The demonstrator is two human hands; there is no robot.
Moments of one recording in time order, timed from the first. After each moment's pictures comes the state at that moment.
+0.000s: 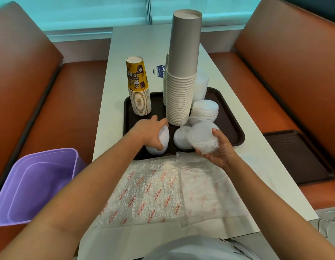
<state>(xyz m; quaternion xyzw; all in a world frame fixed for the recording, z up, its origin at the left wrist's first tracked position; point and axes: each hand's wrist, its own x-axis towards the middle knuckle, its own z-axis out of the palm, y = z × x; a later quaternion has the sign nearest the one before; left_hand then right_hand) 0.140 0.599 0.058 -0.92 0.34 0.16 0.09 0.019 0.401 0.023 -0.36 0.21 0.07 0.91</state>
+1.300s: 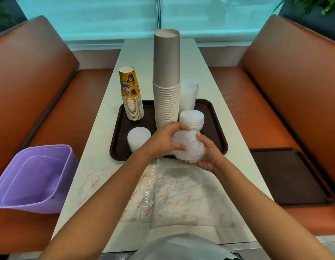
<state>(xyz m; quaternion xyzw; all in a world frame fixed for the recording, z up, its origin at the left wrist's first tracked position) 0.059 0.523 0.084 -0.82 0.26 0.16 -0.48 0.015 0.359 0.037 -0.41 0.10 0.21 0.88</state>
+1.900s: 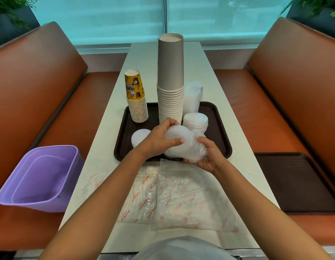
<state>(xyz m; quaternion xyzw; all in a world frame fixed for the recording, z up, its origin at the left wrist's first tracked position) 0.062 0.538 0.090 -0.82 0.22 0.14 -0.50 0.022 0.365 0.040 -0.37 0.13 0.18 0.90</state>
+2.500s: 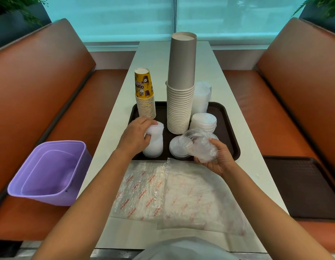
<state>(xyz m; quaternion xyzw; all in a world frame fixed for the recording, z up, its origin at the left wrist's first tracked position) 0.084 0.608 0.065 -0.95 0.20 -0.12 -0.22 0.021 0.359 0.032 -0.36 0.20 0.14 0.90</state>
